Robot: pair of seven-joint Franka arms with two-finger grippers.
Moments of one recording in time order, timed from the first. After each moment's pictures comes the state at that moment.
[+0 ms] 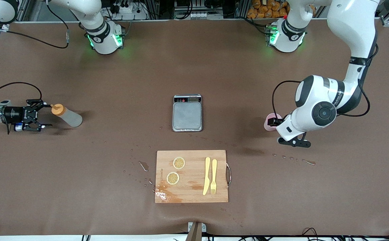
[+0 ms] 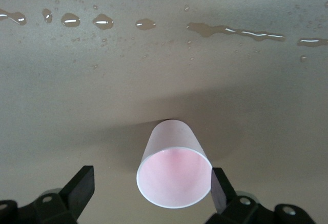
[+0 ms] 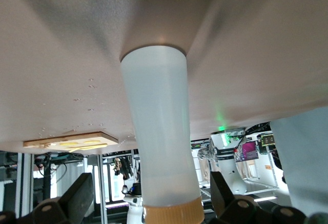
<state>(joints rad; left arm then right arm) -0.13 0.40 -0.14 -1.89 0.02 2.08 -0.11 -0.70 0.79 0.03 -1.59 0.73 1.37 0.64</state>
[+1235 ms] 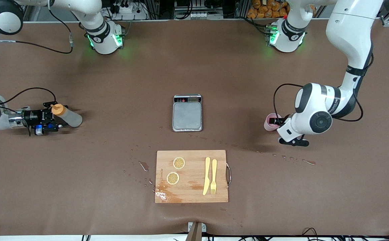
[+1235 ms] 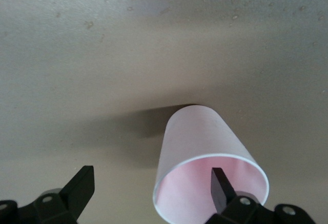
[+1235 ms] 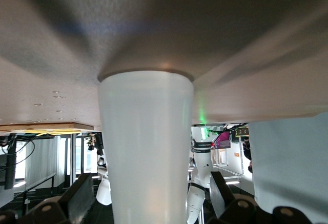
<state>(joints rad) -0.10 0.48 -0.13 -1.93 0.02 2.08 -0.11 -0.65 0.89 0.05 -1.59 0.72 1.36 0.49</state>
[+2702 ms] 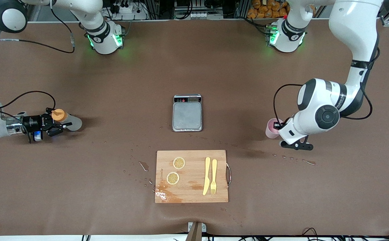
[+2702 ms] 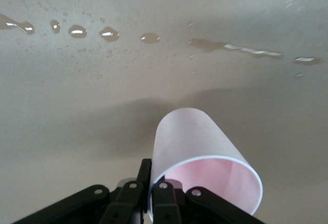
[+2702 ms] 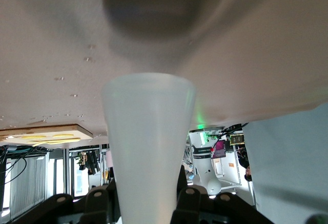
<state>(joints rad) -0.10 0.40 -0.18 -1.85 0.02 2.08 -0.17 -0.57 0.83 0.07 -1.54 0.73 1.36 0.66</state>
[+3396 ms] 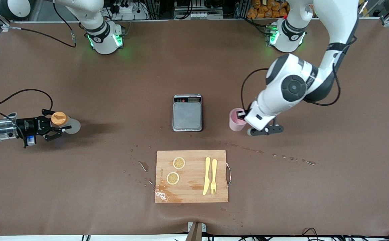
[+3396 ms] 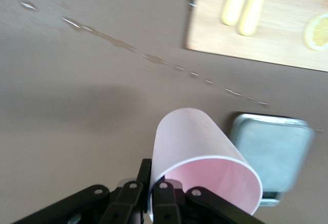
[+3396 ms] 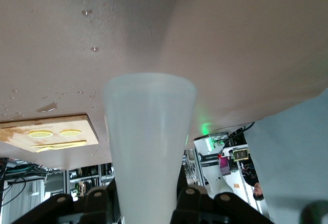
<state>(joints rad) -0.14 0.37 -0.43 -1.75 -0.08 2.08 -0.66 -0.46 0.67 0.07 -1.54 0.74 1.39 0.88</state>
